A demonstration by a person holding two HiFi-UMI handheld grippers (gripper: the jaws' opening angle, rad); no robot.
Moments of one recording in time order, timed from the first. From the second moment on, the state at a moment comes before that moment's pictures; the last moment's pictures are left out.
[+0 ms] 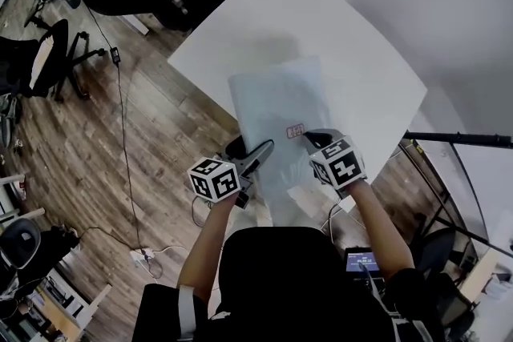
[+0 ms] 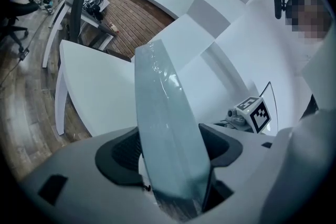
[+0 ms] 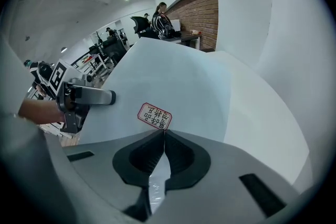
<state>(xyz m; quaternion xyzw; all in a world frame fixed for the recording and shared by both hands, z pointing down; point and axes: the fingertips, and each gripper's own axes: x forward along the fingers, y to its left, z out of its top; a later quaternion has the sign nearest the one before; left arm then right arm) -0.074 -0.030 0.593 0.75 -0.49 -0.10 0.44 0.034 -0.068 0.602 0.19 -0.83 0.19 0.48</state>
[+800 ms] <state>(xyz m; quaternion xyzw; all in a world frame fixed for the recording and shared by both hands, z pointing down) -0.056 -0.046 0.544 0.77 -0.52 -0.06 0.36 0.047 -0.087 0.579 0.23 -0.85 0.22 0.43</state>
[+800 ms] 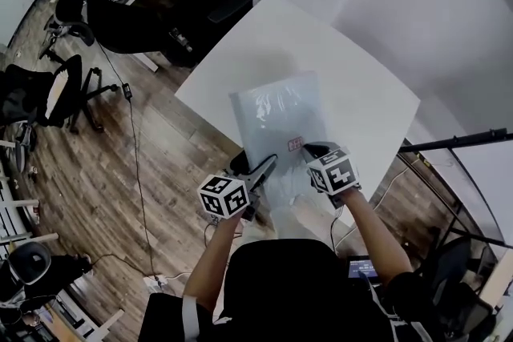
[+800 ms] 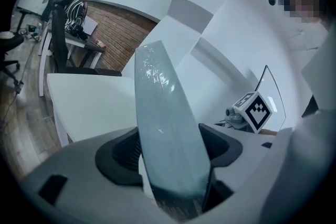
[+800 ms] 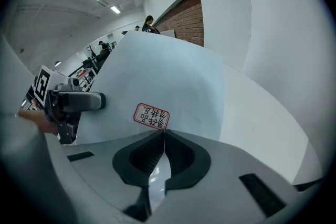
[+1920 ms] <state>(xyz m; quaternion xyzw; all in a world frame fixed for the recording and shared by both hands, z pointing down) -0.038 -0.085 0.481 0.78 -0.58 0.01 0.23 0.043 -0.142 0.542 0.25 -0.89 0.21 0.33</state>
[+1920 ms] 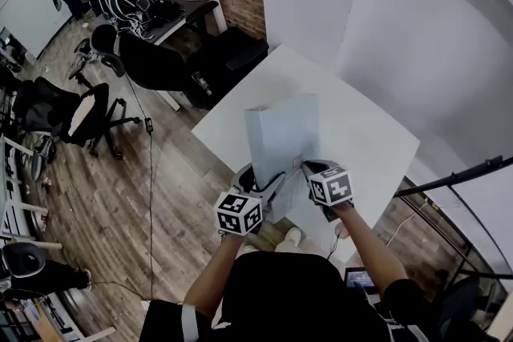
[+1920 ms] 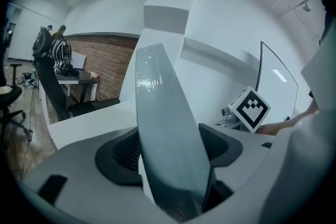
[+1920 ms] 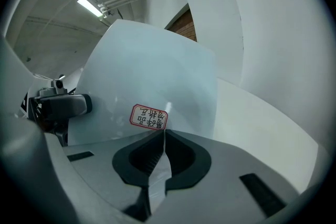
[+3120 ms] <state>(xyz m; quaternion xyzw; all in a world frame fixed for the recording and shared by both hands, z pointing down) -0.031 -0.068 0.482 0.78 -0.60 0.02 0.16 0.043 -0.135 0.538 0.23 -0.90 0.20 0.31</state>
